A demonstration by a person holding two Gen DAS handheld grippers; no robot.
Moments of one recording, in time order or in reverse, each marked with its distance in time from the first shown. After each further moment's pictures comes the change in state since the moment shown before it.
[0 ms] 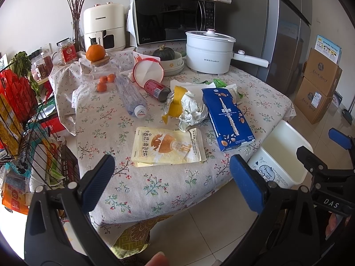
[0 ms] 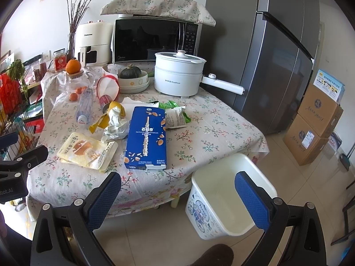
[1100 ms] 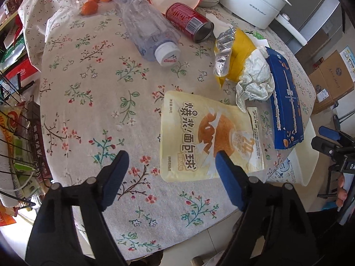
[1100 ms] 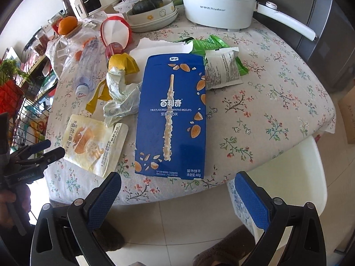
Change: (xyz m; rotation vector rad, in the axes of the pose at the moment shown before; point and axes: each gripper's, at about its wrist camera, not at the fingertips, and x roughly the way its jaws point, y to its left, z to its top) left arm 0.172 0.092 0.016 -0.176 0.501 -0.159; right arm 0.184 0.019 0.059 -0.017 0.560 0.309
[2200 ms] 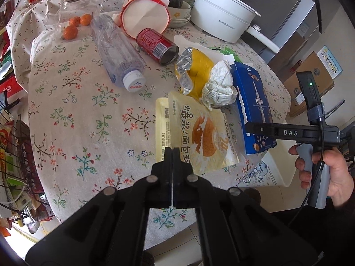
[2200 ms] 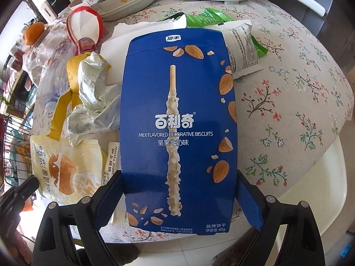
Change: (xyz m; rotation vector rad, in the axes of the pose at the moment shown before) left arm -0.042 -0.029 -0.004 0.091 -0.135 -0.115; right arm 0.054 0.006 0.039 0.131 0.078 0.013
